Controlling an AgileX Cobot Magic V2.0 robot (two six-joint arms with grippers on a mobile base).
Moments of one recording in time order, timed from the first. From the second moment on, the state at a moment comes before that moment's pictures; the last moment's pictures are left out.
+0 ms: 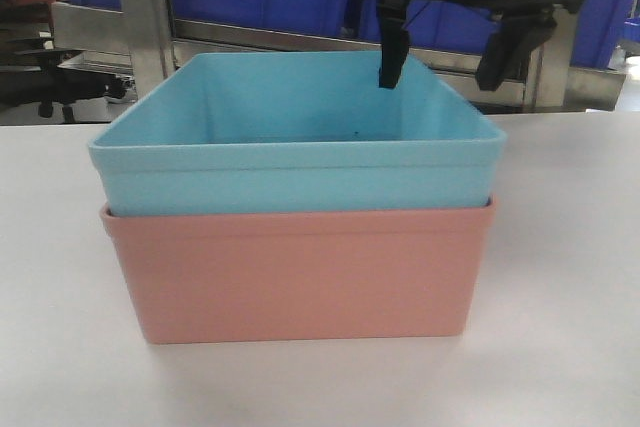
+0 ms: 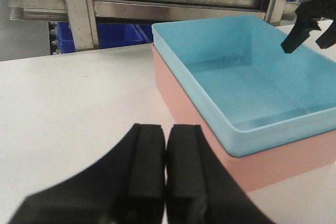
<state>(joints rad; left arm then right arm) -0.42 0.23 -0.39 0.09 0.41 -0.11 0.45 1.82 -1.59 -0.07 0.86 0.46</state>
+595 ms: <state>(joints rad) -0.42 0.53 -0.60 -0.05 0.45 -0.11 0.45 1.68 -1.59 -0.21 0.93 0.46</state>
